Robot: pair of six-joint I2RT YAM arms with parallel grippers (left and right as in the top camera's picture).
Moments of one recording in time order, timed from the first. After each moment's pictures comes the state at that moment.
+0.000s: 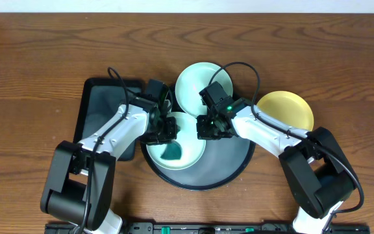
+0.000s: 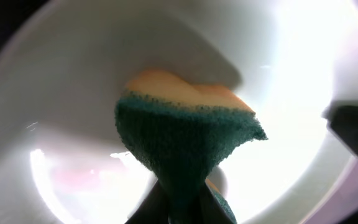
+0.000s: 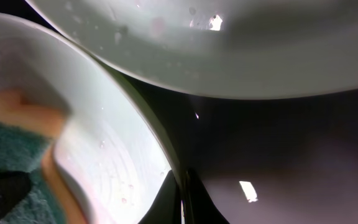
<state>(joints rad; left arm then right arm) -0.34 1.73 1.00 -0.73 0.30 -0.39 0.62 1.91 1.15 -0.53 -0.25 0.60</state>
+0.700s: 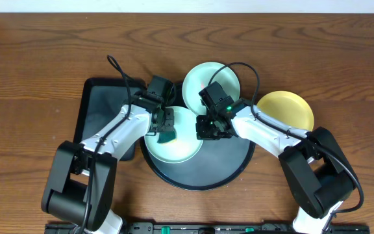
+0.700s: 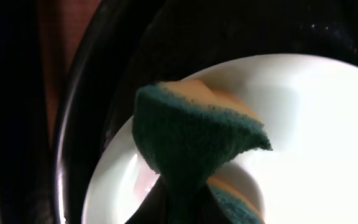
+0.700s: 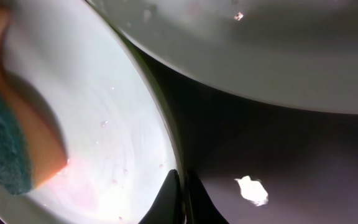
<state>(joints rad) -0.36 1.73 1.03 -0.63 -0.04 -0.35 0.62 1.91 1.15 -0.52 -0.26 0.60</state>
